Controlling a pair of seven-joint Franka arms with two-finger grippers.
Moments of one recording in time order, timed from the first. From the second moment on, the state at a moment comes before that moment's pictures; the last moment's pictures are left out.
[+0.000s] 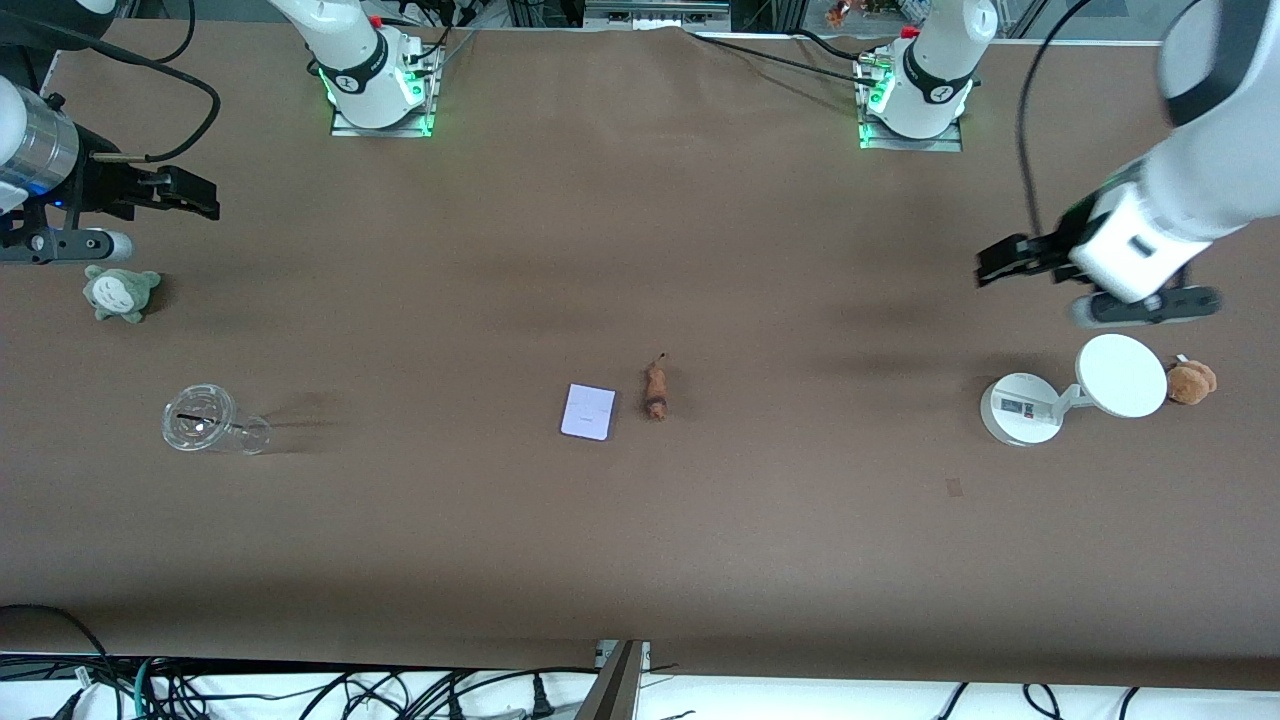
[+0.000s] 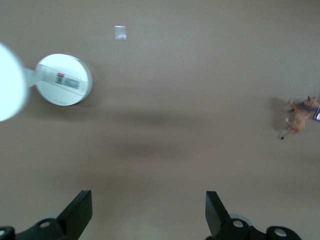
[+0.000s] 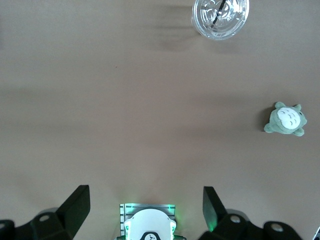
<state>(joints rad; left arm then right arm) 0.03 0.11 -0.21 -1.70 -0.09 1.70 -0.31 -0.08 0.01 0.12 -1.65 -0.04 1.42 0.01</state>
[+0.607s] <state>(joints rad) -0.07 0.30 -0.39 -1.84 -0.09 2.16 -0.75 -0.08 0.01 0.12 -1.65 -0.04 1.42 0.01</state>
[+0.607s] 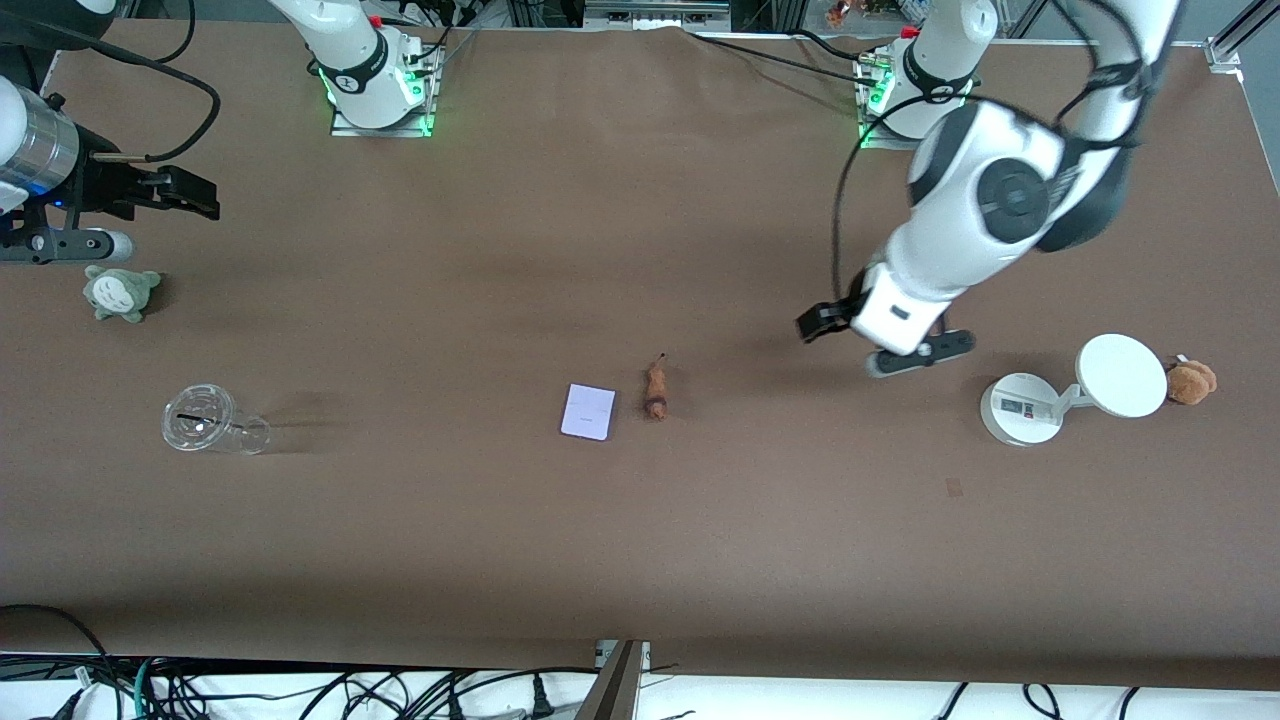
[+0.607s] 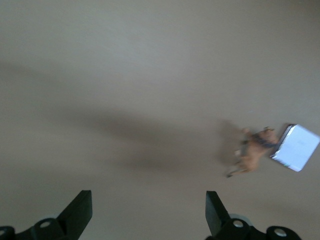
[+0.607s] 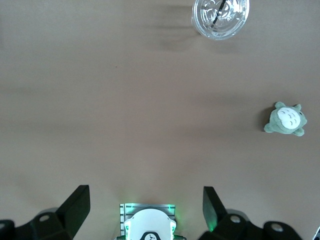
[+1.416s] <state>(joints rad) -0.45 0.76 -0.27 -1.42 0.16 2.29 -1.09 -0.08 0.01 0.12 -1.65 -0.04 1.42 0.01</state>
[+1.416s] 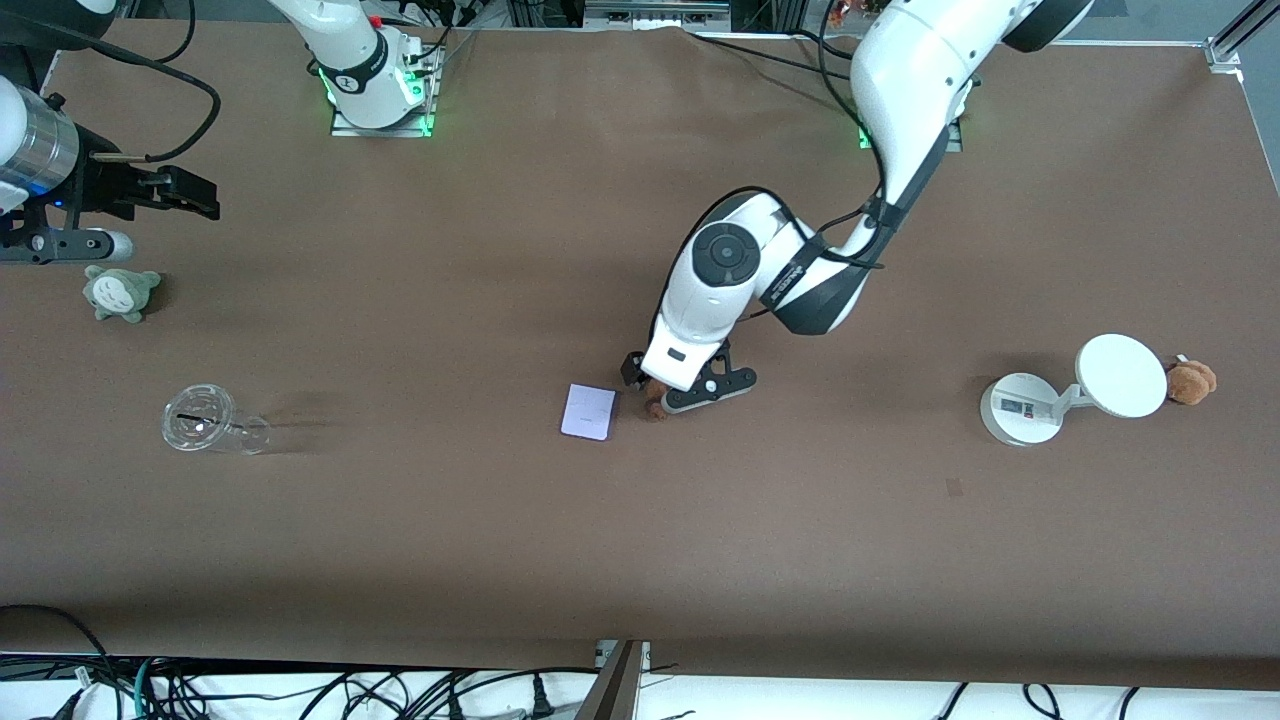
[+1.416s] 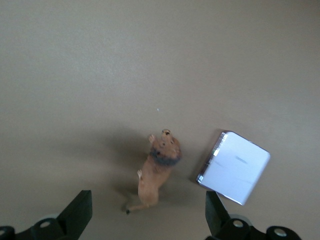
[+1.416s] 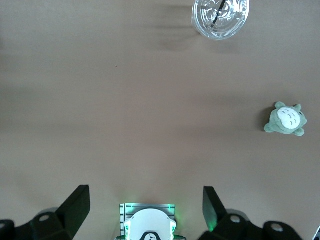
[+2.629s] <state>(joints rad) -0.66 0.92 -0.05 -1.29 0.16 2.37 -1.08 -0.08 0.01 0.12 -1.65 -0.04 1.42 0.01</state>
